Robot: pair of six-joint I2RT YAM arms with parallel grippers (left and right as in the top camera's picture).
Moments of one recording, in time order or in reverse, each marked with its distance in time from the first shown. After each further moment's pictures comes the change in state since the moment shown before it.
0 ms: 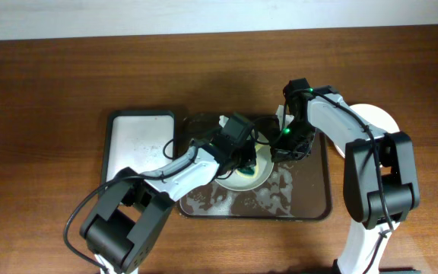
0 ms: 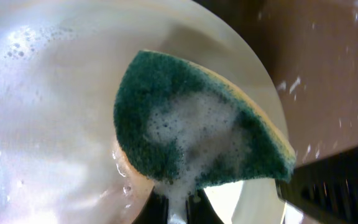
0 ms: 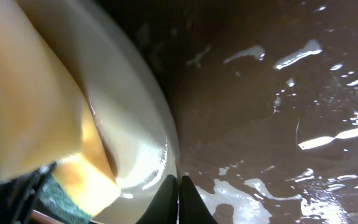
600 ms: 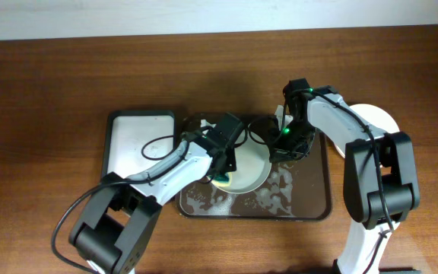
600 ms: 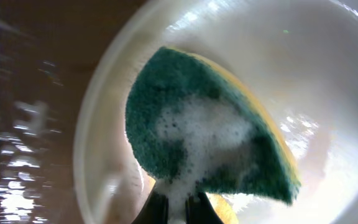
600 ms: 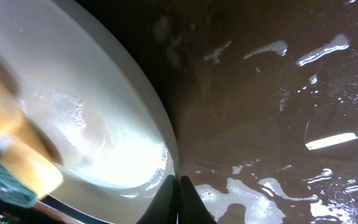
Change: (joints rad) left arm 0.044 -0.060 0.040 -0.390 -0.189 0.029; right arm -0.001 0.000 0.000 -0.002 -0.027 0.000
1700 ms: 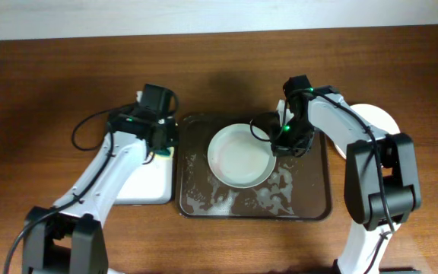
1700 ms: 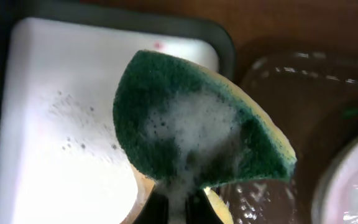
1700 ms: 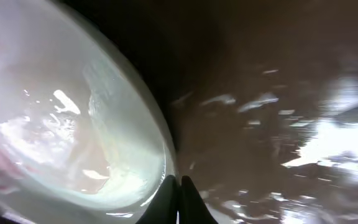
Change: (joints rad) left arm 0.386 -0.216 -0.018 -0.047 -0.050 0.346; right arm 0.000 -0.016 0.002 0.073 0.115 0.000
